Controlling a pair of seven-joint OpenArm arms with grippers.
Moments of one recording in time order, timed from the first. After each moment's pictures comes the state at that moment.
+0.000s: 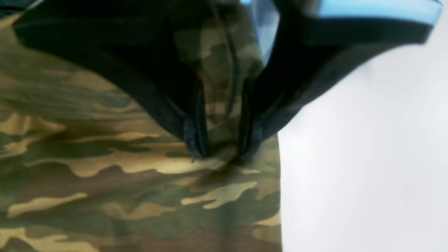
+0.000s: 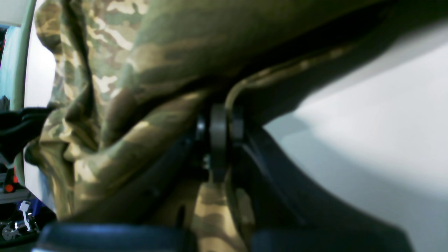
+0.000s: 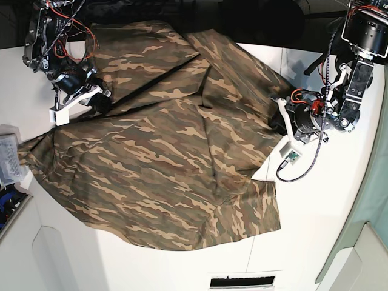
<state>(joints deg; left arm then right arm) -2.8 -27.9 13.6 74.1 -19.4 -21.8 39.2 -8.3 5.7 21.9 73.8 36.6 31.6 -43.4</state>
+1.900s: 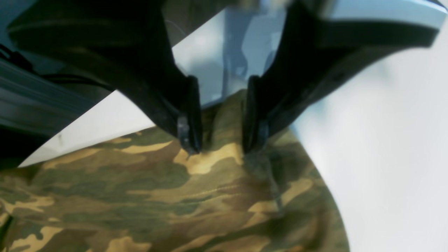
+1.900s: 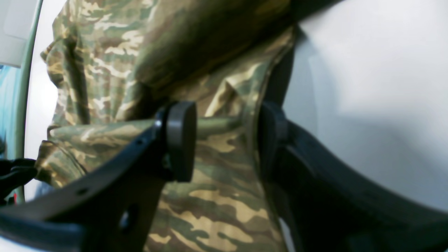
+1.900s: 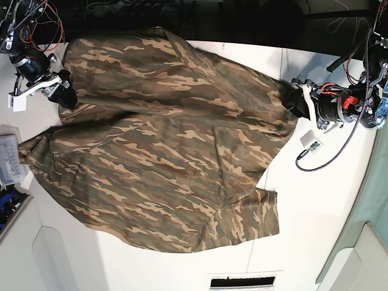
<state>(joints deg) 2.6 -38.3 12.2 83.2 -44.4 -27.6 52.9 -14.9 7.0 34.1 84.8 44.2 32.7 -50.5</state>
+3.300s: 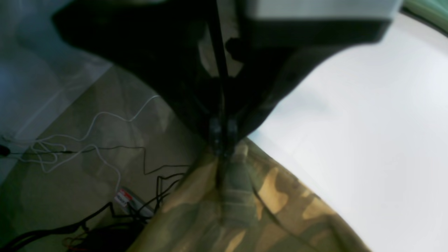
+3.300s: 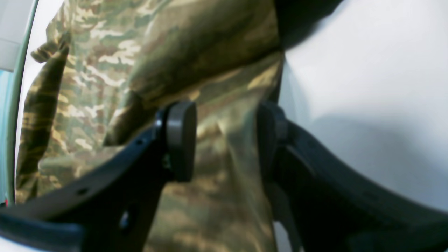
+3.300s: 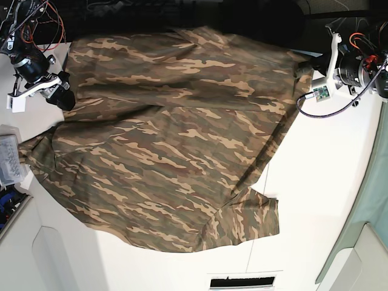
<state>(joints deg) 19.6 -53.7 12.3 100.4 -33.4 -37.6 49.4 -14.9 7.0 34.1 84.8 42.1 32.7 -47.2</state>
